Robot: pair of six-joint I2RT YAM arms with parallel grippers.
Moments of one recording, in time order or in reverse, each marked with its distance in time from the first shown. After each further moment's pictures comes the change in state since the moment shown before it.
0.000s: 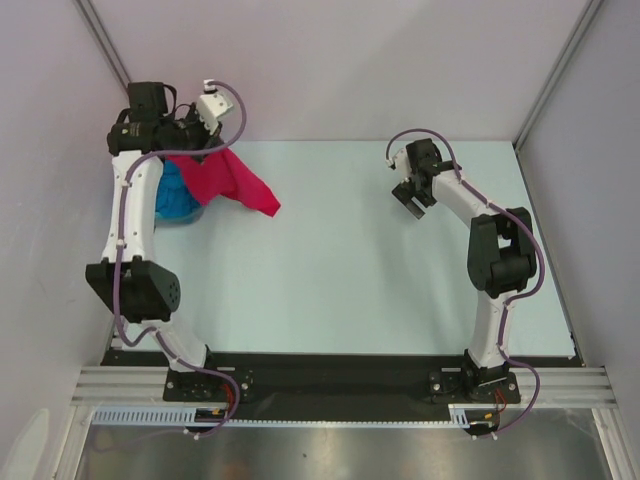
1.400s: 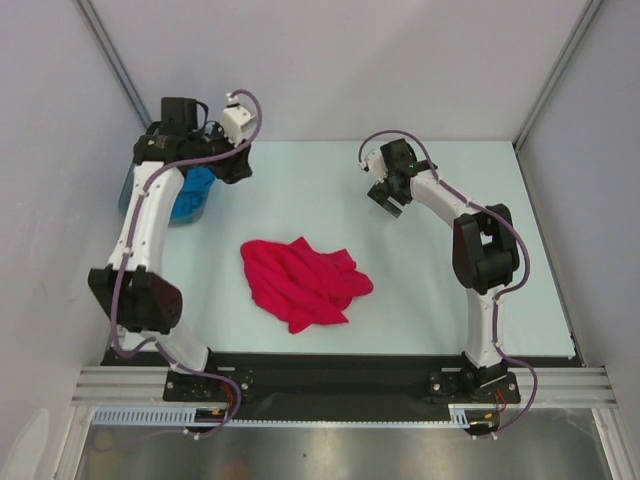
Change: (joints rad) left arm -0.126 -0.137 -0.152 -0.023 0.081 -0.261; right arm 0.111 0.078 0.095 0.010 -0.055 -0.032
